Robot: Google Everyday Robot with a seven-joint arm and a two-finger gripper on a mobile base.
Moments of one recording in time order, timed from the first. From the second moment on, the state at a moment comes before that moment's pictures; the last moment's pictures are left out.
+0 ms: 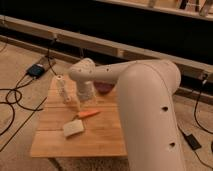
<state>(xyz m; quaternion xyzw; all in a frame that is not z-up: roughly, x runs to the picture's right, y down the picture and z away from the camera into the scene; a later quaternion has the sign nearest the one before) -0.103 0.110 0.821 -0.34 0.19 0.45 0.80</state>
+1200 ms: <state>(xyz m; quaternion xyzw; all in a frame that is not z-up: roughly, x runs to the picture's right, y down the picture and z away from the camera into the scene) -0.112 0.122 0.854 -0.33 0.12 0.14 0.93</state>
